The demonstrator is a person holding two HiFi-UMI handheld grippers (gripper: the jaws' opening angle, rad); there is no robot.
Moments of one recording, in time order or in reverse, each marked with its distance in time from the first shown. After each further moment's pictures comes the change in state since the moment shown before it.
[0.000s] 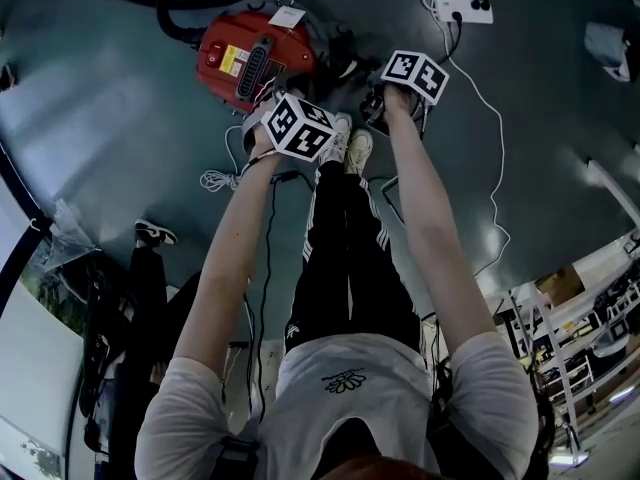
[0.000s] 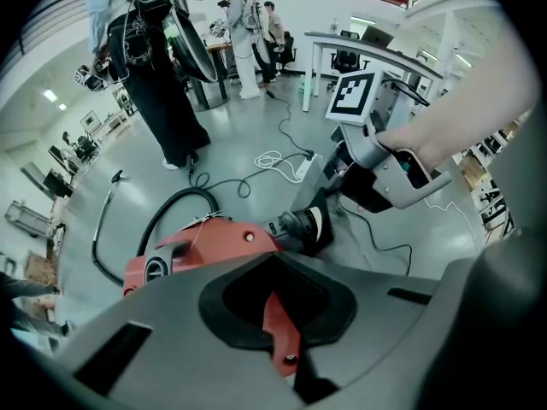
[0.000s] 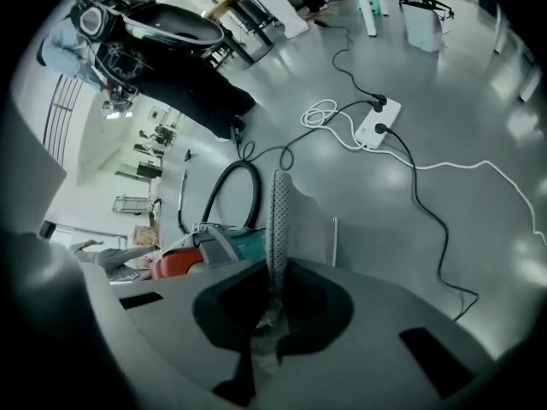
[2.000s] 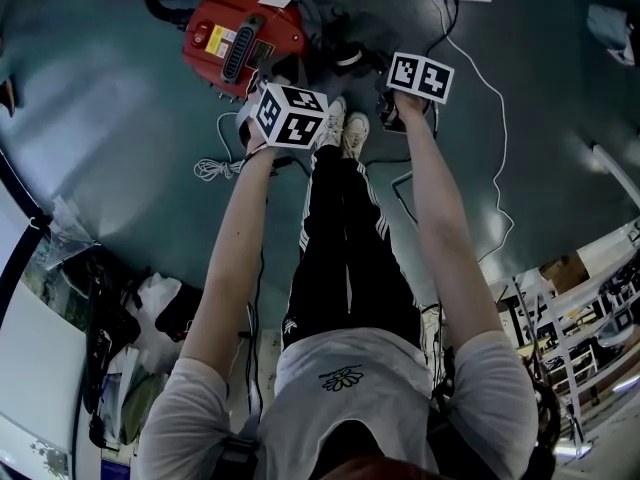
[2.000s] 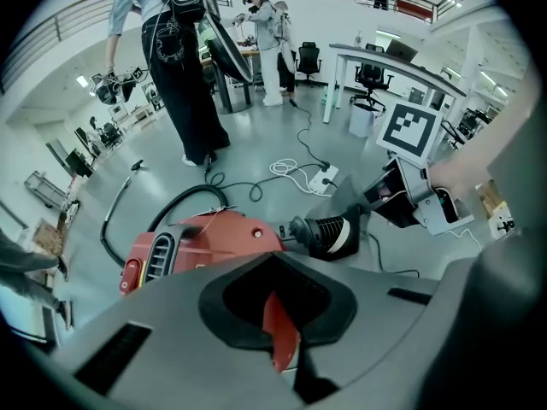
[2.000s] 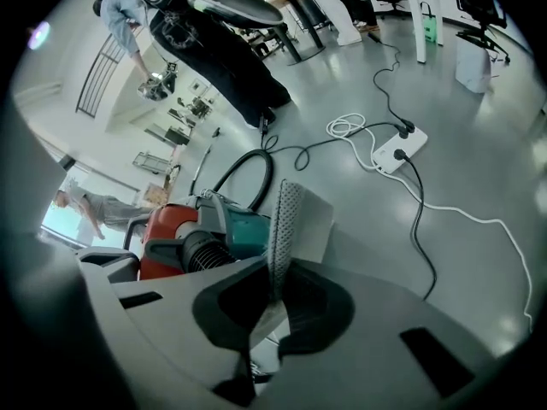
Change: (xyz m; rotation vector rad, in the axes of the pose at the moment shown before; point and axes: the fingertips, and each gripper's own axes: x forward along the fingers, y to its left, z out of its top) left arm -0.007 -0.001 -0.008 -0.153 -0.059 0.078; right arm -0.016 -0.032 -0.023 -0.312 0.006 0.035
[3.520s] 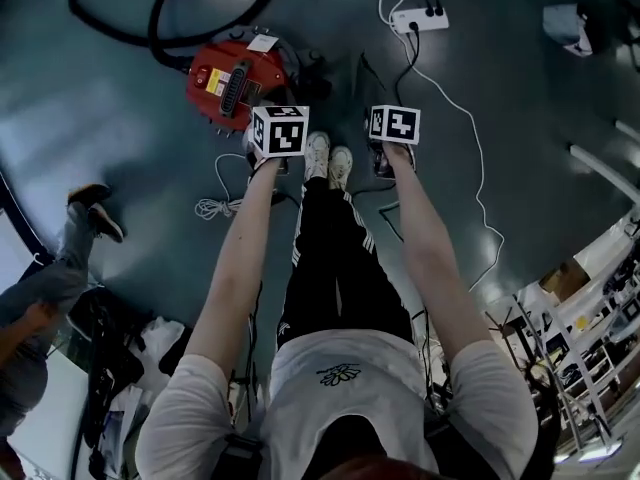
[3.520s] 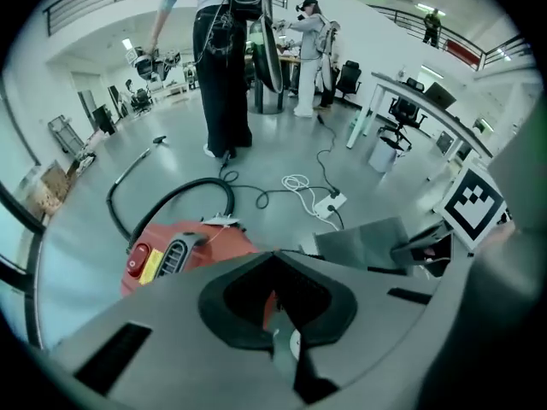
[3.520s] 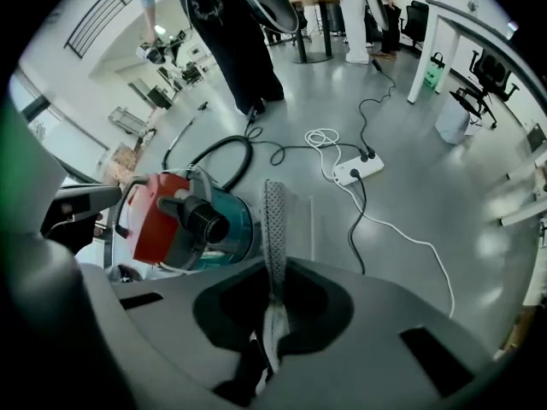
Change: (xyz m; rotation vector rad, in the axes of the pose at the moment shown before) left arm -0.036 -0.005 0.037 -0.298 -0.026 -0.006; right arm -0.100 -0.030 -0.031 -0.154 0.074 -0.301
